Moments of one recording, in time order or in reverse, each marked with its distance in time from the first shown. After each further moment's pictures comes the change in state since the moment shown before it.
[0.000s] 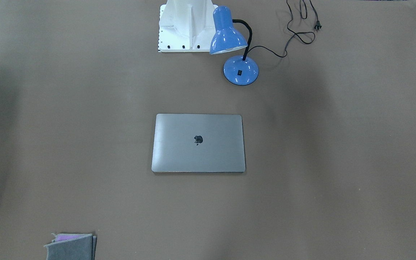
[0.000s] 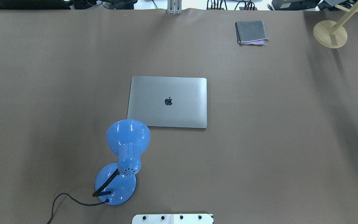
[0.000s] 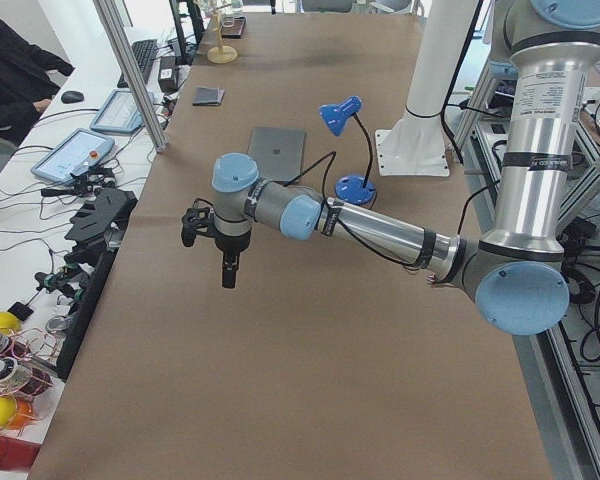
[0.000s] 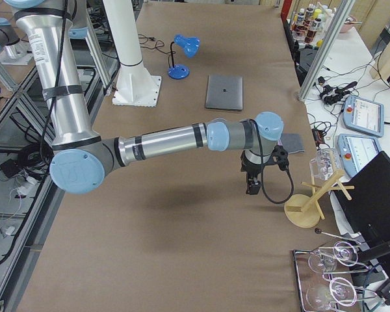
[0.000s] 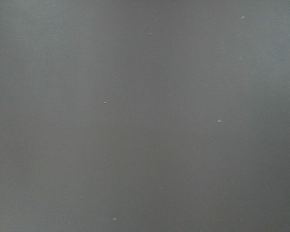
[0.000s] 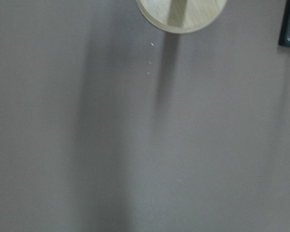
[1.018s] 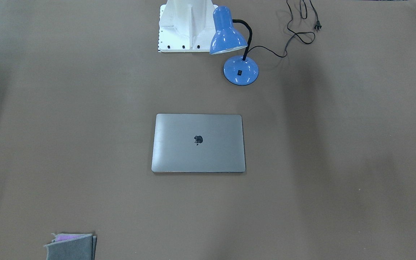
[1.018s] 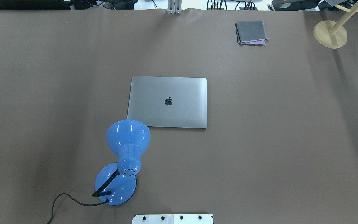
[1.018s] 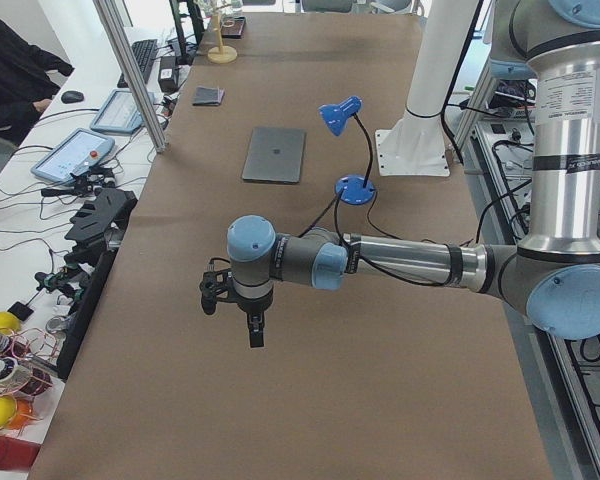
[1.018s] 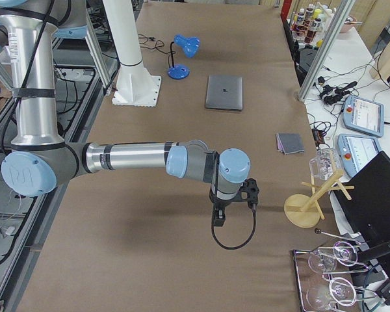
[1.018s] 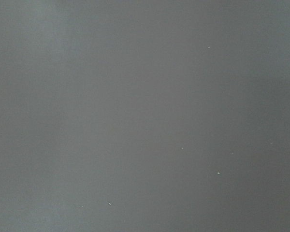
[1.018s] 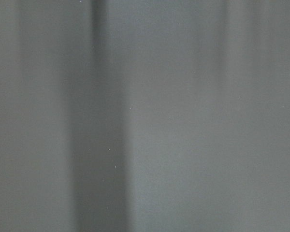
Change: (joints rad) left arm -0.082 0.101 0.088 0.001 -0.056 0.072; right arm 0.124 -0.168 0.051 -0.041 0.061 -0.055
